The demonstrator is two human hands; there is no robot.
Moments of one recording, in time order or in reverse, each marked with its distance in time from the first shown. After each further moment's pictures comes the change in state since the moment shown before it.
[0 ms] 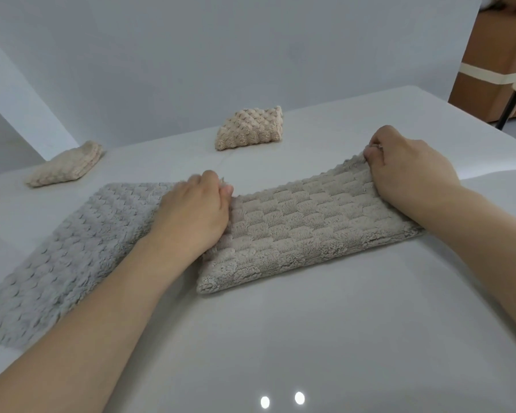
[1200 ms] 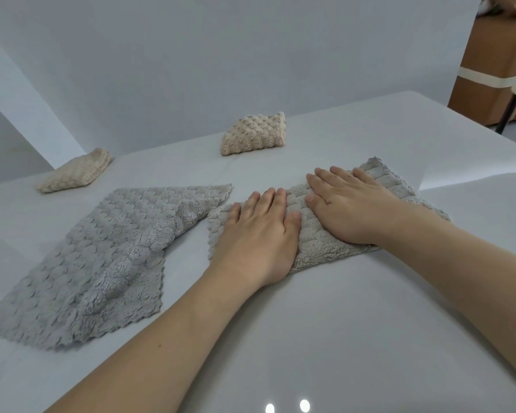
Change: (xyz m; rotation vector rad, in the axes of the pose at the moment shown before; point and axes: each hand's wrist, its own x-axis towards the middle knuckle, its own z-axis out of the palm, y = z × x) left_hand -0.029 0.062 0.018 -0.121 -0.314 0.107; right_hand -0.022 -0.042 0.031 -0.242 -0.449 -0.281
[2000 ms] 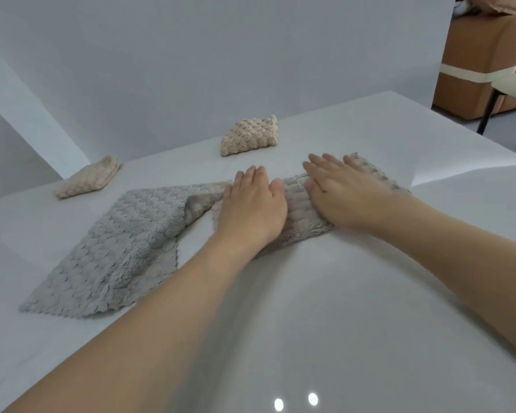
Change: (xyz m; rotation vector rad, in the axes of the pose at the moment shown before) left_hand -0.002 0.006 -0.020 -0.082 0.109 -0.105; right_hand -0.040 -0.006 -0.013 0.025 0.209 -0.042
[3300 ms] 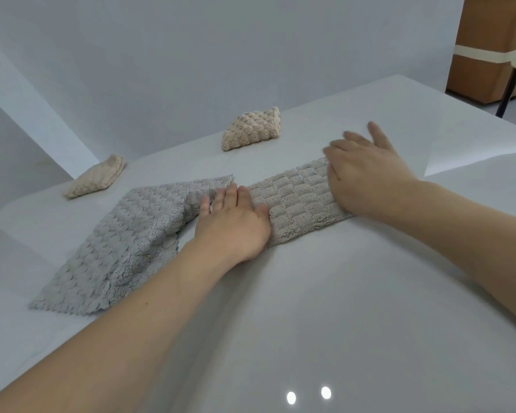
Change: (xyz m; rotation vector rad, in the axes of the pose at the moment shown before) left_hand -0.019 -0.023 0.000 0.234 -0.104 -0.085; right_hand 0.000 0.016 -0.002 -0.140 0.110 0.047
